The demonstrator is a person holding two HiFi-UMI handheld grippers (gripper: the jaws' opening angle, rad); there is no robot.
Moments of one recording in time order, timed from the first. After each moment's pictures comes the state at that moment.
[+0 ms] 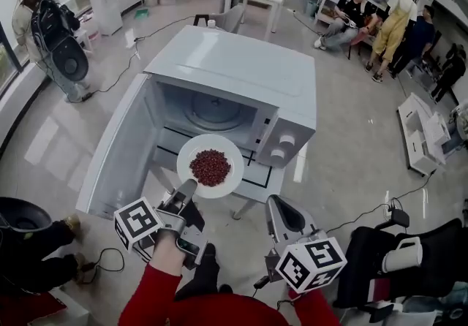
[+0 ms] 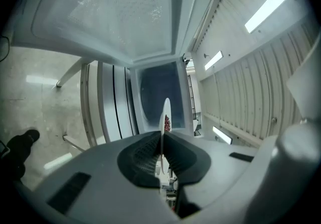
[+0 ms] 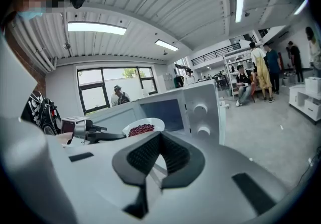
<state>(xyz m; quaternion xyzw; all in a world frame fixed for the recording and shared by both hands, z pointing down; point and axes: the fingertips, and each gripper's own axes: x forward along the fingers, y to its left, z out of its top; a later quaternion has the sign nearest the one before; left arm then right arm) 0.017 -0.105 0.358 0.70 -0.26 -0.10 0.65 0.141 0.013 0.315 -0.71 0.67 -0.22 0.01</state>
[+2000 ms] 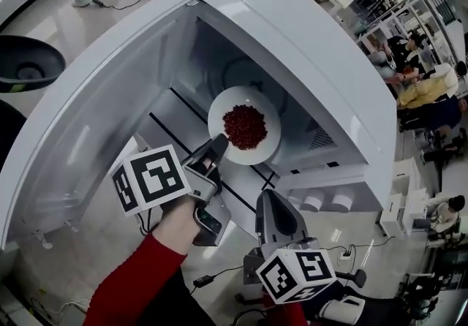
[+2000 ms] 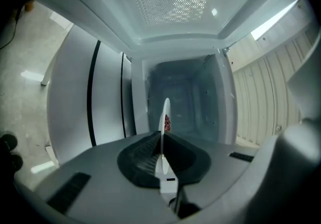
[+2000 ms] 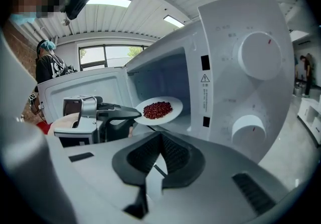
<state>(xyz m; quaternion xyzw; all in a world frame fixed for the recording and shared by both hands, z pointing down) 0.084 -0.214 0.413 0.70 -0.27 -0.15 0.64 0.153 -0.102 0.393 -0.68 0.69 -0.24 -0.10</state>
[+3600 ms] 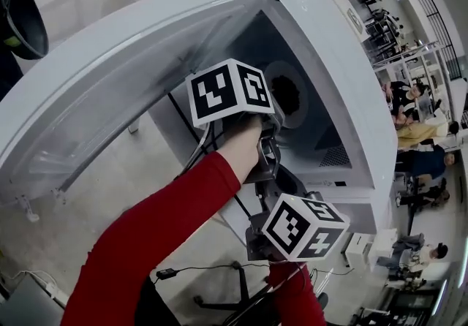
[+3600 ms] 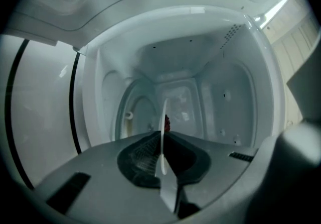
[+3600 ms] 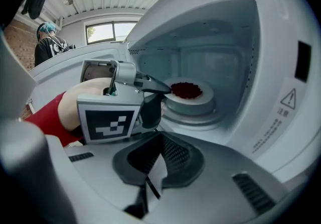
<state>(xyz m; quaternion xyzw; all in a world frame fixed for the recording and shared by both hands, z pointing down) 0.133 -0.317 0.405 0.70 -0.31 -0.12 0.63 0.135 -0.184 0.410 -0.61 0.71 -0.27 -0.23</state>
